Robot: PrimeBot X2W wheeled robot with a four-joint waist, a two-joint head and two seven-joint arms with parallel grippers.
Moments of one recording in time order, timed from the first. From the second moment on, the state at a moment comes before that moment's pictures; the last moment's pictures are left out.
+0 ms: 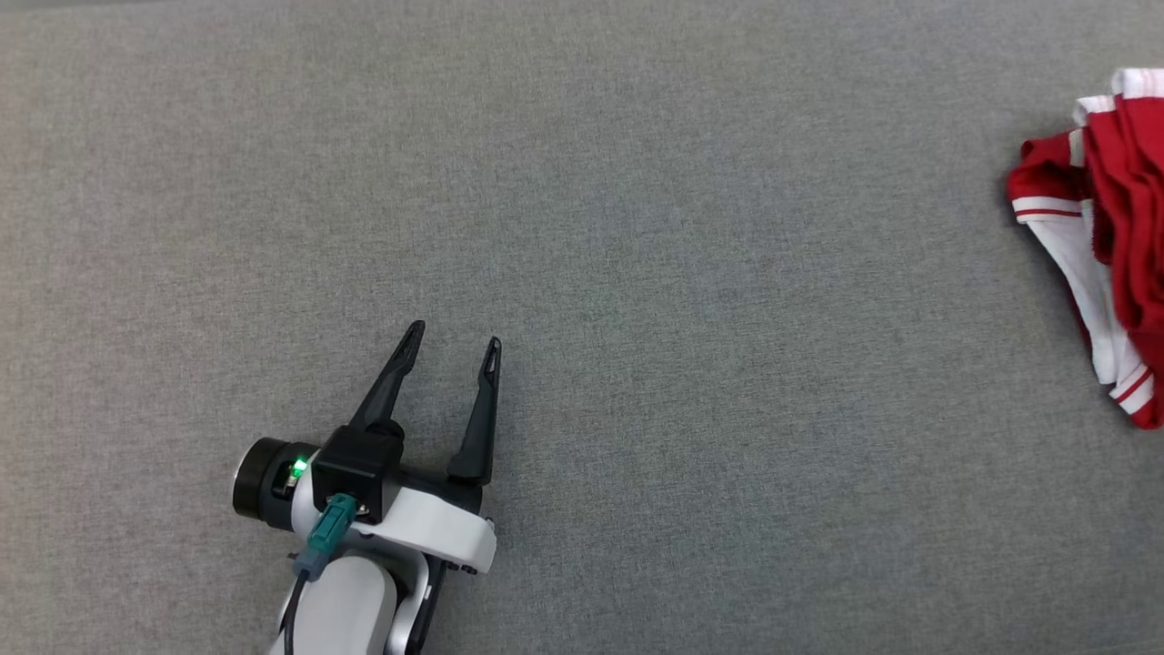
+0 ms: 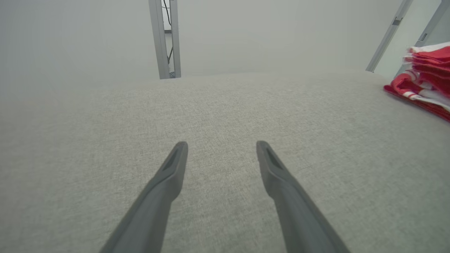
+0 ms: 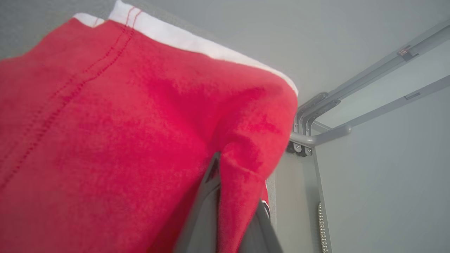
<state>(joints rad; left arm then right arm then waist) -0.24 0.05 -0.32 0.23 -0.15 0.07 -0.26 -0.90 -0.85 0.86 0.89 0.69 0.13 -0.14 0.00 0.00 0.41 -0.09</state>
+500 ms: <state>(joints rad) -0.28 0.05 -0.32 0.22 -0.15 0.07 -0.26 -0.94 -0.78 0.80 1.09 0.59 0.13 -0.14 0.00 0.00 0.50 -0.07</state>
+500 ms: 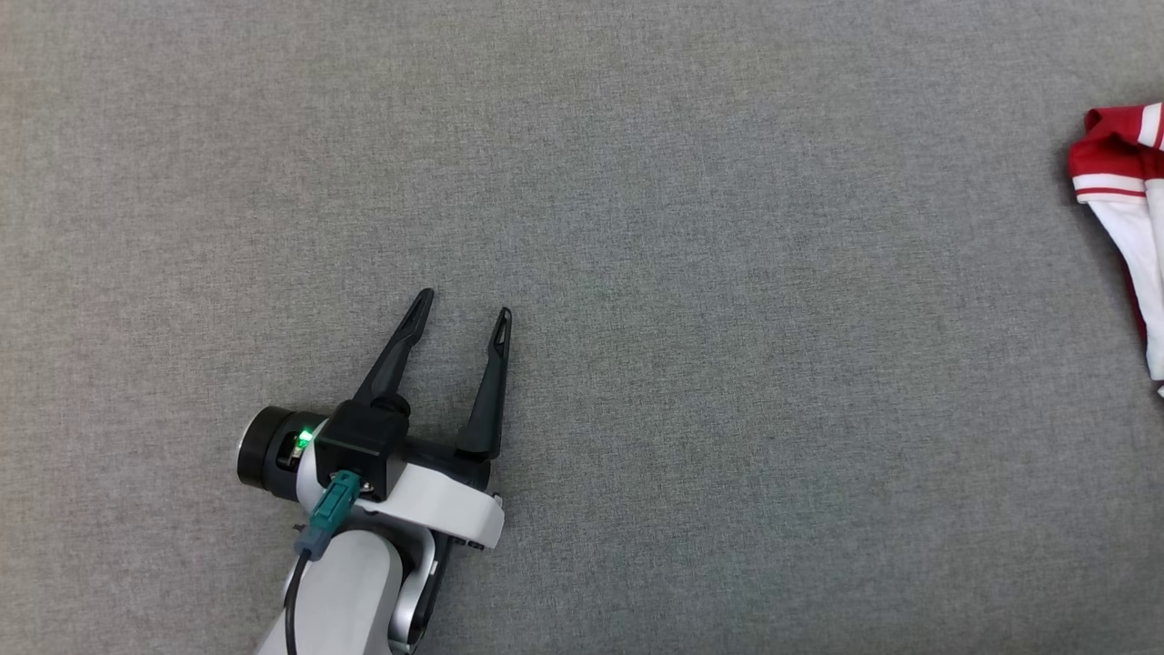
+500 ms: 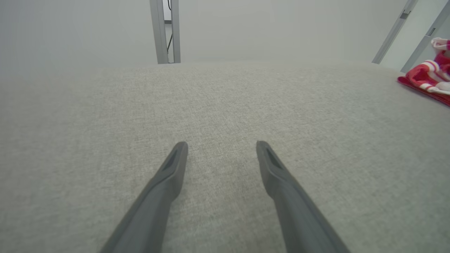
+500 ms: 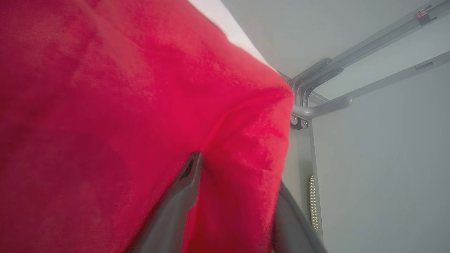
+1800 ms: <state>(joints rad) -0.06 0.05 -0.18 0.14 -0.19 0.10 -0.26 -0.63 -0.43 0.40 0.56 0.64 0.13 -0.26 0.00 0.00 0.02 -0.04</state>
